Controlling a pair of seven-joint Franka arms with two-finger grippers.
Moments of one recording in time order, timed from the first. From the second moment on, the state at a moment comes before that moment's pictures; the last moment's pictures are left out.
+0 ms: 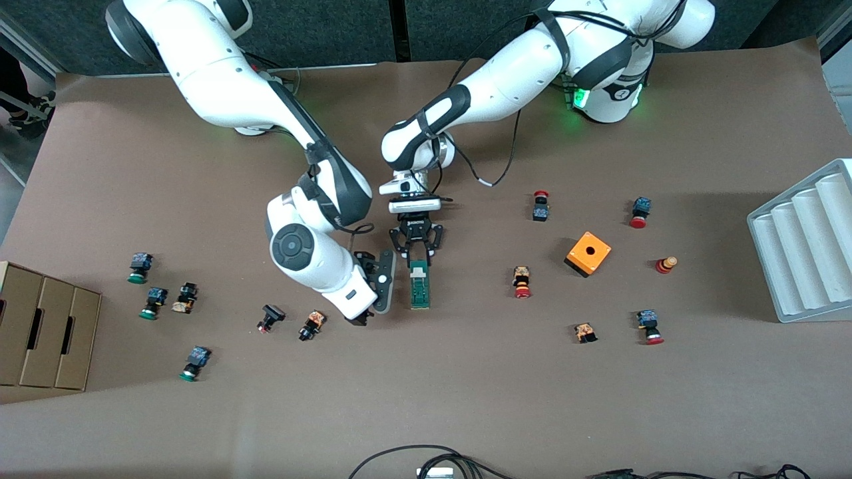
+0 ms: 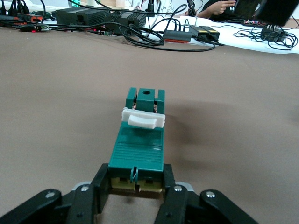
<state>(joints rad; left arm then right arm) -0.74 0.97 -0.43 -1.65 1.88 1.94 -2.52 0.52 0.64 0.01 -1.55 0.21 2.26 -1.03</state>
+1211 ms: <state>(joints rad) -0.74 0.97 -0.43 -1.65 1.88 1.94 -2.52 0.71 0.71 -0.06 -1.55 0.21 2.35 -0.93</state>
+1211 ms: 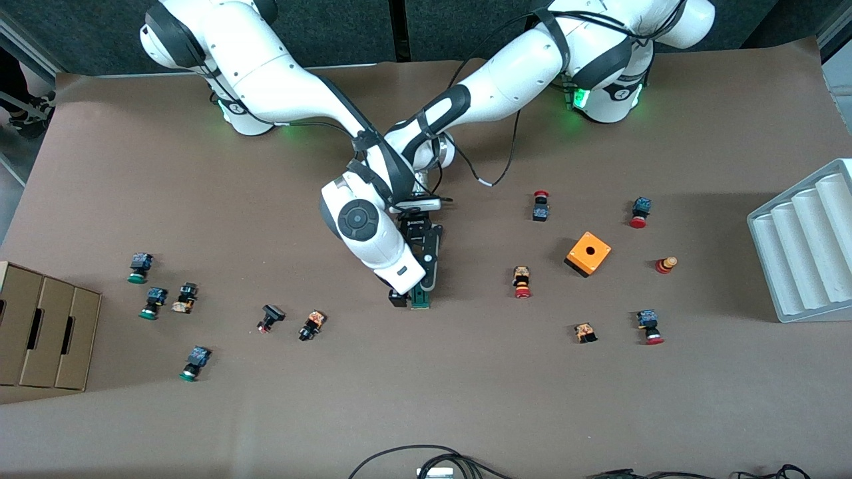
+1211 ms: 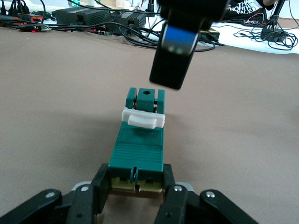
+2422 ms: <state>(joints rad) -0.74 0.97 -0.43 -1.65 1.88 1.94 -2.52 0.76 0.76 -0.08 -1.55 0.21 2.40 -0.88</state>
